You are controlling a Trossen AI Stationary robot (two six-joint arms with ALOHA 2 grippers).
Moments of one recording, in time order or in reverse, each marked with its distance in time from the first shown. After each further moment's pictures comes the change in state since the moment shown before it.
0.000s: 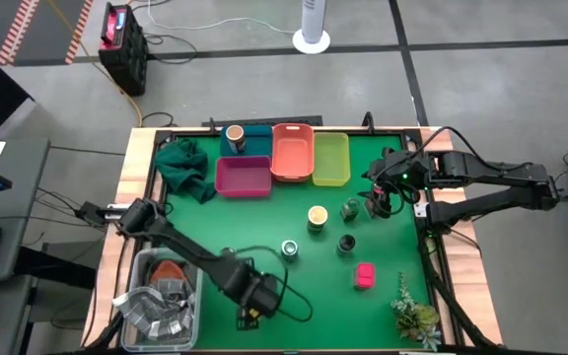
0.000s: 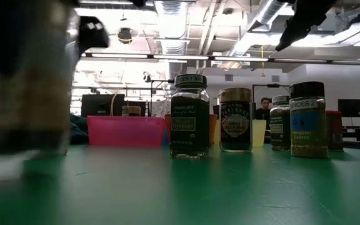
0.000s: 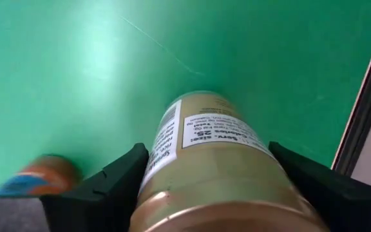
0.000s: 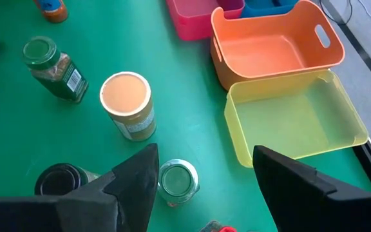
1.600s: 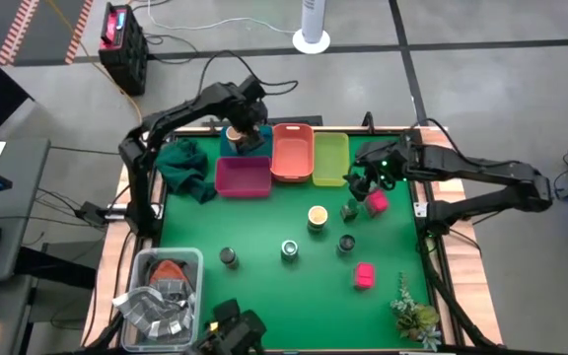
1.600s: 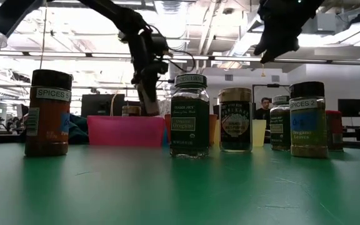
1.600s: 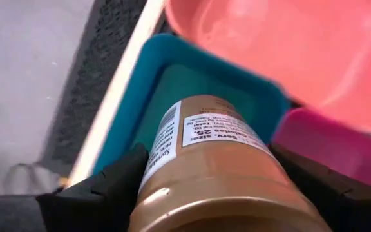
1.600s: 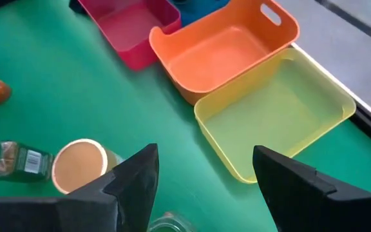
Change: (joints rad) left arm 1.230 -0.066 0.083 0.078 -0.060 0.941; right arm -0.136 0.137 0.000 0.145 0.038 0.250
